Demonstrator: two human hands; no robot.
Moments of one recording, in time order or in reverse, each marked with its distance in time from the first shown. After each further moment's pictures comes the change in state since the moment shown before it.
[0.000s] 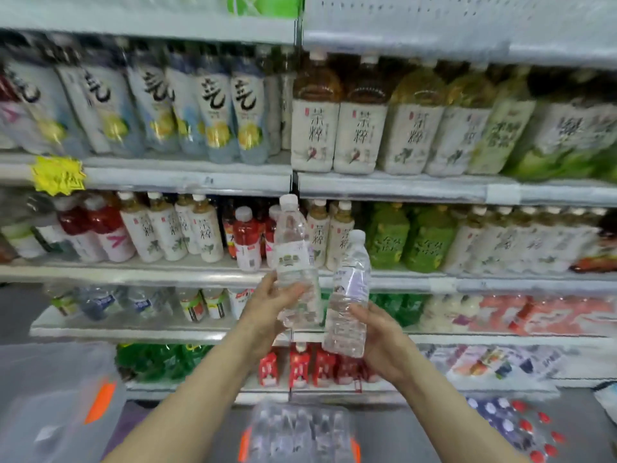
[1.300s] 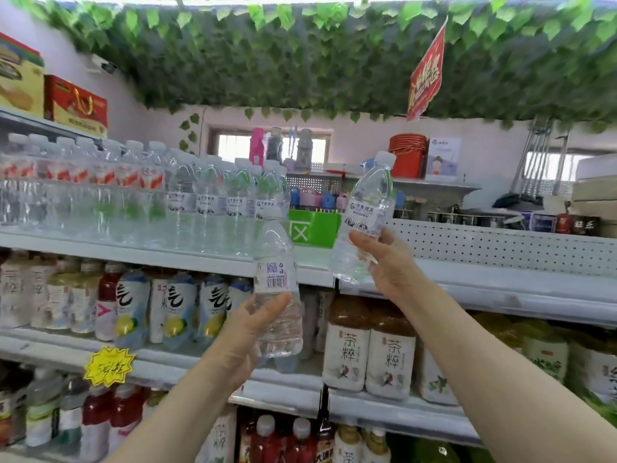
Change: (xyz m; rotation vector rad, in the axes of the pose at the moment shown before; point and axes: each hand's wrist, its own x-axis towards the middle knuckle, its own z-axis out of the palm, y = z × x) left_hand 0.028 0.282 0.011 -0.047 -0.061 0.597; right_hand 0.094 -0.373 0.242 -0.298 -0.193 -0.762
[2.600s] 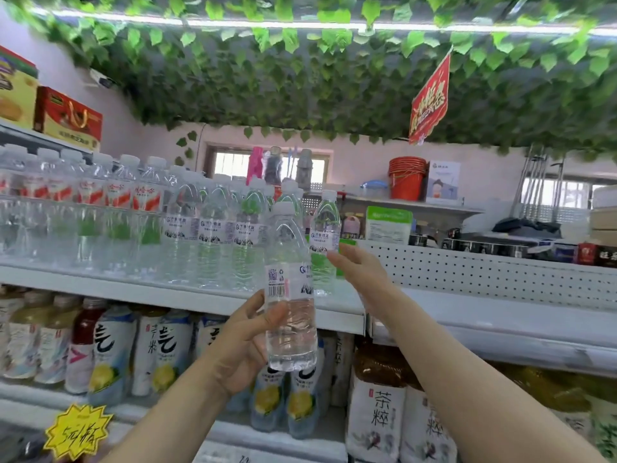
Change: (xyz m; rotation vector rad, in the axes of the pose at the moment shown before) left_hand 0.086 0.036 -0.045 -0.214 -0.249 0.056; right_hand 0.113 0.058 0.052 -0.520 -0.017 -0.021
